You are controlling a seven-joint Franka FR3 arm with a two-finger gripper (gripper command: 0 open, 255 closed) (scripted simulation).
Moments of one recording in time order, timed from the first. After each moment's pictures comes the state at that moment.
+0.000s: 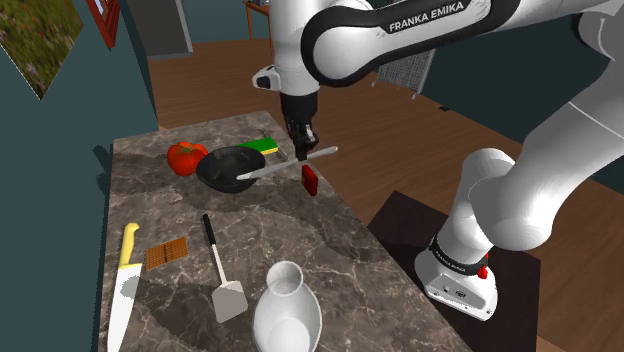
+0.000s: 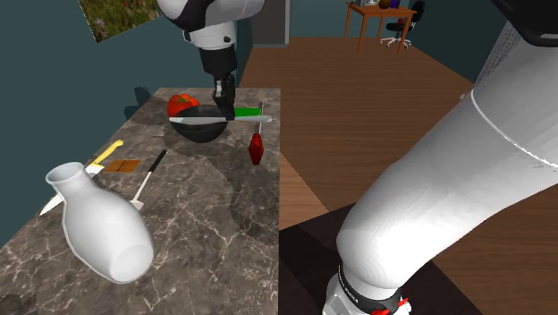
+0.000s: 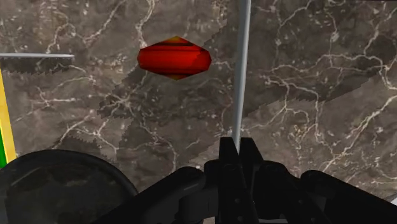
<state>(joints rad) 0.42 -0.33 -0.01 -2.26 -0.04 1.88 -0.72</state>
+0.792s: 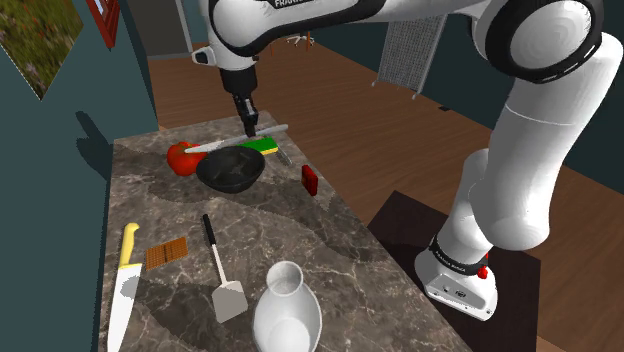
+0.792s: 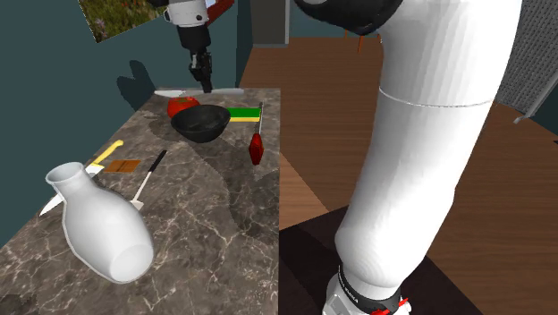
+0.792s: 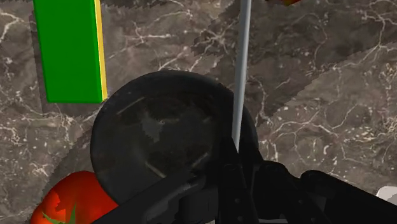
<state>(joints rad) 0.39 0.12 -0.05 -1.70 -0.03 1.78 -0.79</state>
